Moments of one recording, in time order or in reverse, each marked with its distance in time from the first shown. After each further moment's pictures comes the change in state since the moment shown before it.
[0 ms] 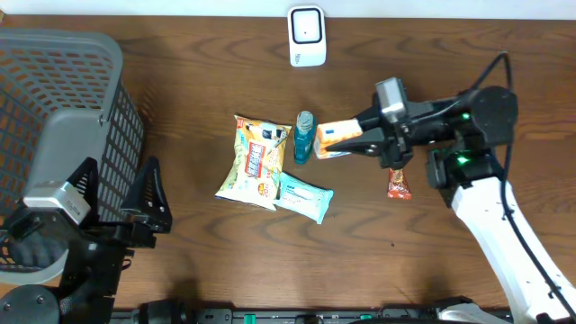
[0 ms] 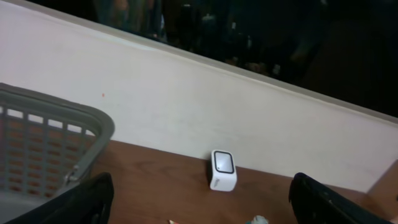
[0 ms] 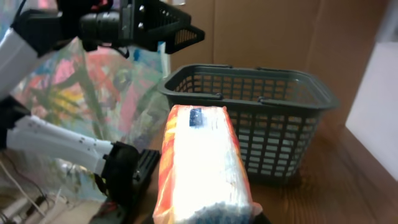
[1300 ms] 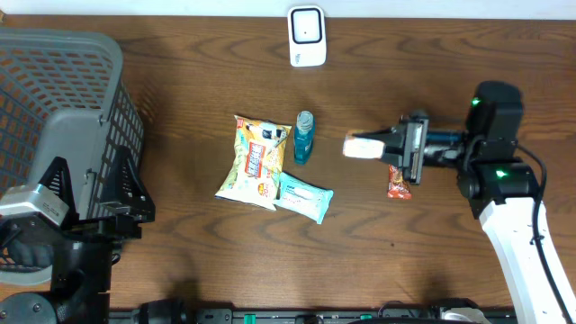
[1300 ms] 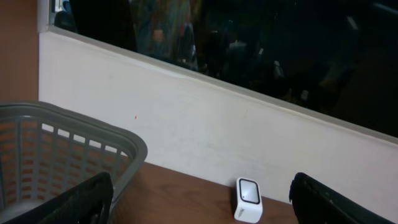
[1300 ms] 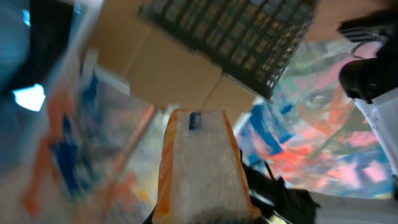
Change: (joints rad) left arm 0.000 0.000 0.000 0.065 -0.148 0.000; right arm -0.160 -0.110 -0.021 -1.075 0.190 1.590
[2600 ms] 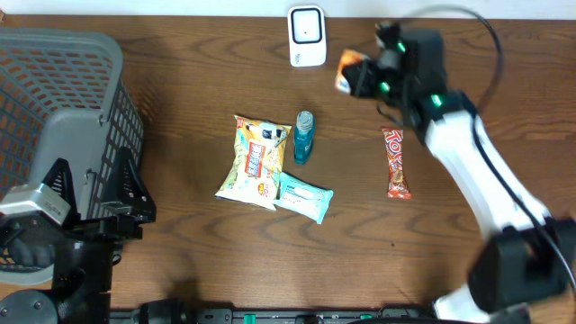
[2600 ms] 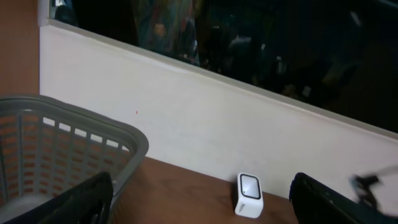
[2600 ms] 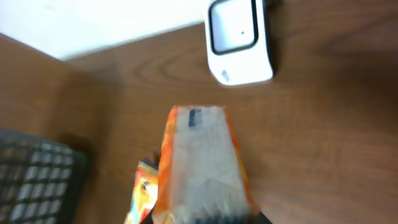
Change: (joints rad) left arm 0.000 0.000 0.000 -0.021 0.000 0.000; right arm 0.200 0.518 0.455 -0.014 1.021 -1.551
